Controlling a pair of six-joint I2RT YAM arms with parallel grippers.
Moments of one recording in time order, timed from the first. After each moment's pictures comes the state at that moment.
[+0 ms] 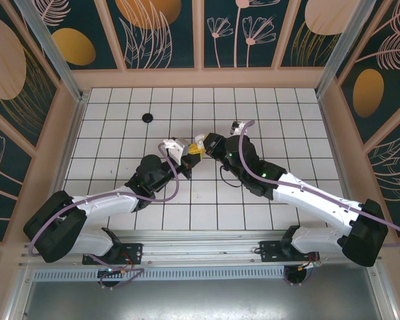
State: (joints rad) left arm -0.77 1.35 0.53 0.82 0.12 -0.16; right arm 0.92 1.20 0.94 -0.05 0.31 1.10
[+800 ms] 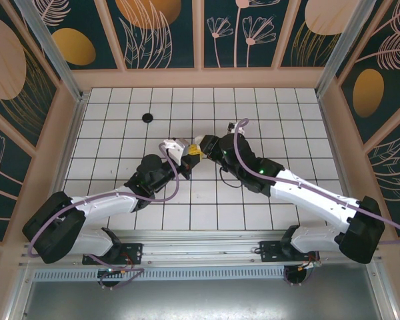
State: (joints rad) left arm -0.77 1.33 0.53 0.79 0.11 -0.16; right arm 0.93 1.23 0.99 -0.22 0.30 1.08
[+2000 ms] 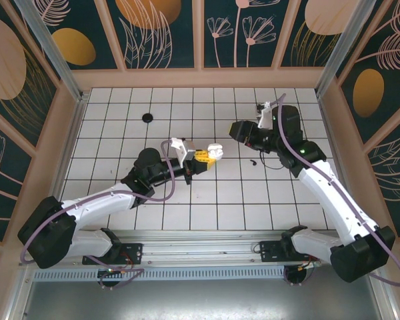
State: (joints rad) left arm -0.77 1.29 0.63 0.68 0.53 -0.16; right arm 0.41 1.13 1.10 -0.46 -0.49 0.73
